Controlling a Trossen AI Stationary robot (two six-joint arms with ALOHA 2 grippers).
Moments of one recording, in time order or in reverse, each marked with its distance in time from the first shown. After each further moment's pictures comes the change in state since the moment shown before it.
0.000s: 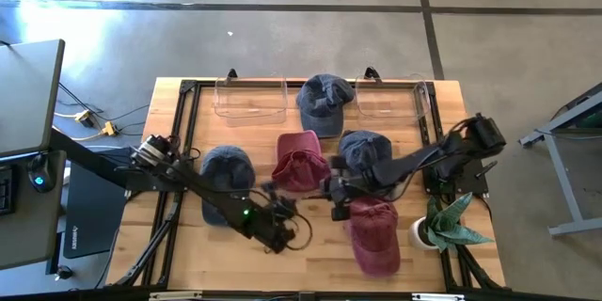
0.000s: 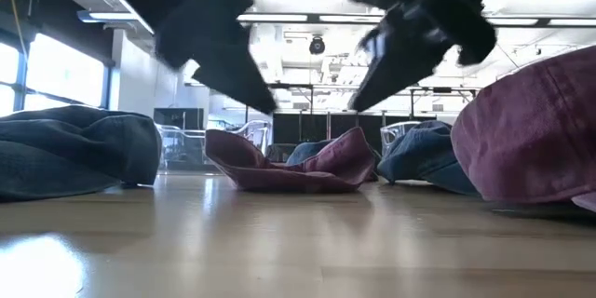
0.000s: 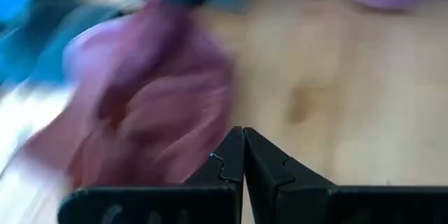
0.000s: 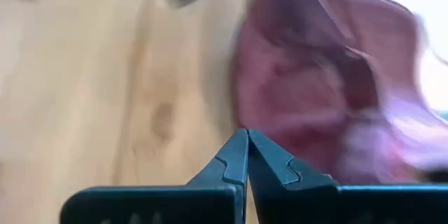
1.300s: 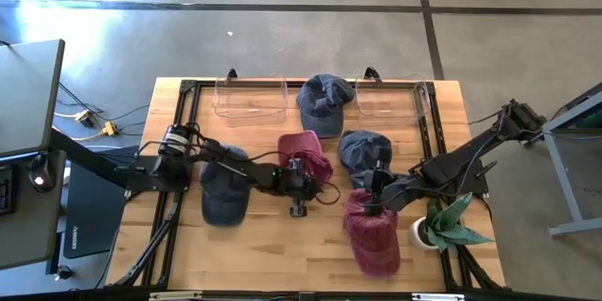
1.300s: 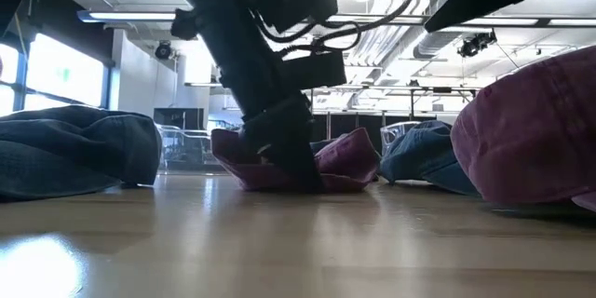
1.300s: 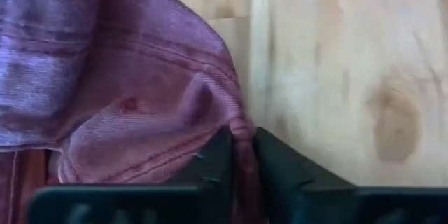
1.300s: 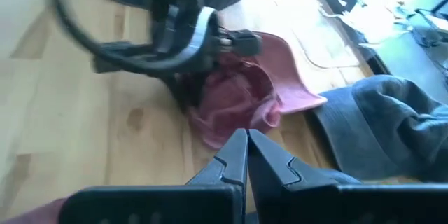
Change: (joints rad) left arm 0.357 0.136 0.003 0.139 0.486 0.374; right arm 0.215 -0.455 -0.213 -0.091 0.340 0.188
